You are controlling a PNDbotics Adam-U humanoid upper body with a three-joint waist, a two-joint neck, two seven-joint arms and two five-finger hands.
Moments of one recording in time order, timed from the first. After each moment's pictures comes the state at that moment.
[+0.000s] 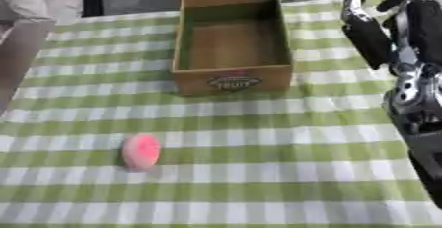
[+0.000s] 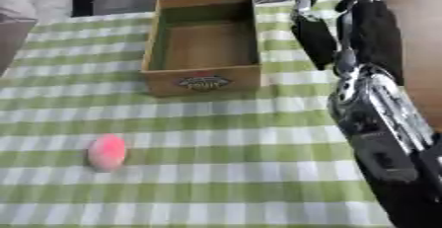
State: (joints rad) left arm -0.20 0.33 0.51 -1.98 0.20 -0.43 -0.46; right arm -0.52 -0.48 0.22 -1.98 0.85 0.88 0.00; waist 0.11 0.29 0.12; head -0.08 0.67
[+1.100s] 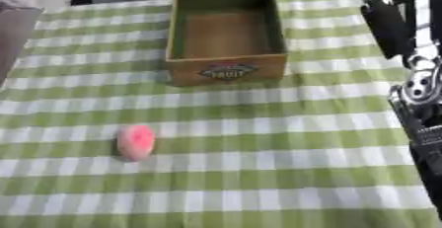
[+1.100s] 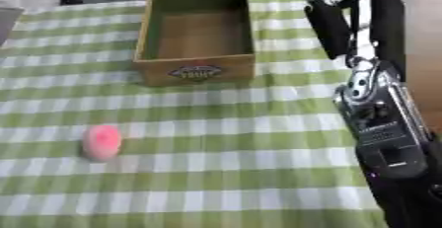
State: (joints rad) left arm -0.35 0.78 0.19 -1.62 -0.09 -0.56 -0.55; right arm -0.48 -0.39 0.16 -1.98 0.56 0.65 -0.28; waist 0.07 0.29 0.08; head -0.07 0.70
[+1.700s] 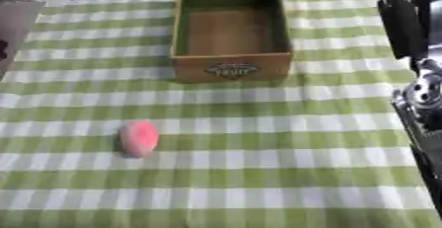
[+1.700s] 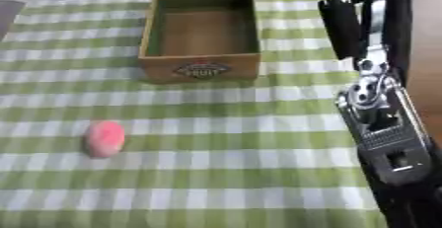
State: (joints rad) left arm -0.43 0.80 0.06 -1.56 -0.26 -0.65 -0.46; right arm -0.47 -0.37 0.17 -1.98 0.39 0.58 -0.45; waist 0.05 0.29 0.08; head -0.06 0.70
